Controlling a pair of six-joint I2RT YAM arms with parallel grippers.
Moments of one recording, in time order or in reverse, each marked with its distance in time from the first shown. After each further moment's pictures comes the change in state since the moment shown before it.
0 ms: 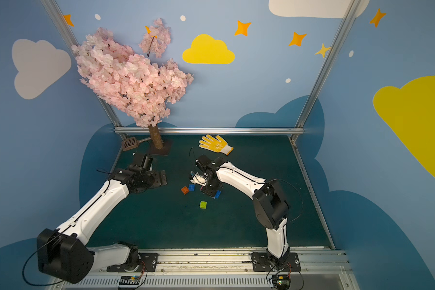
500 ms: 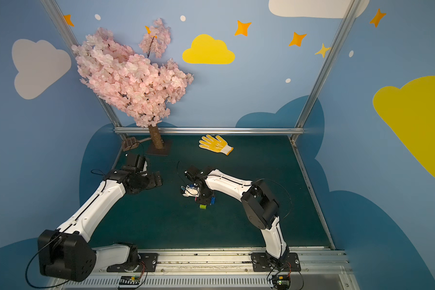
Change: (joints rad) left arm 0.099 0.000 -0.033 0.001 0.058 0.052; right arm 0.095 0.074 0.001 0.032 0.056 -0.117
